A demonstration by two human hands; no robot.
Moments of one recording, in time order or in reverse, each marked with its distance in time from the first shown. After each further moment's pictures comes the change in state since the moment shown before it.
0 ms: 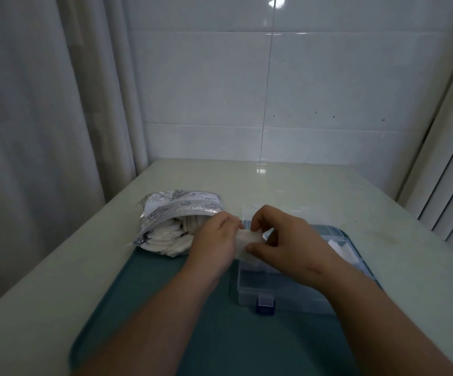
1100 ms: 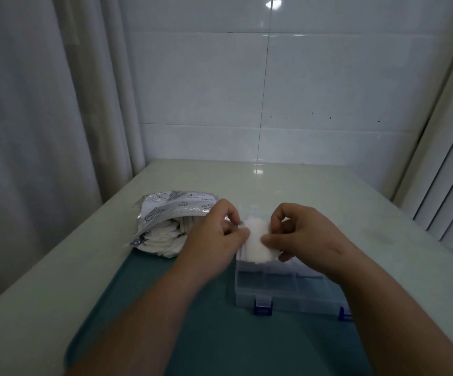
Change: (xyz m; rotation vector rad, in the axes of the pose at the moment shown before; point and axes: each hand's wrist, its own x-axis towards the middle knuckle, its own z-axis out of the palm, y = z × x) left_hand 0.004 -0.006 -0.014 0.151 -0.151 0.274; right_hand 0.000 0.002 -0.022 0.238 -0.020 0.266
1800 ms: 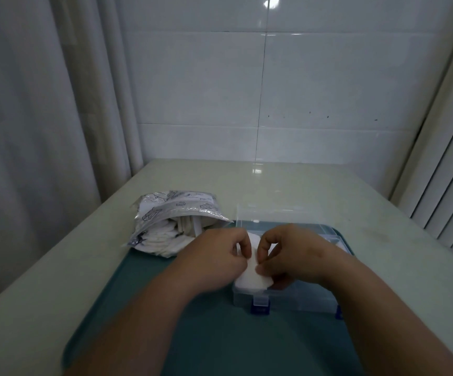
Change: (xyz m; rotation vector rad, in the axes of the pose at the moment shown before) left_hand -0.006 0.007 -0.006 0.443 -0.315 0.014; right_hand -0.002 0.001 0.007 -0.072 -0.265 0.217
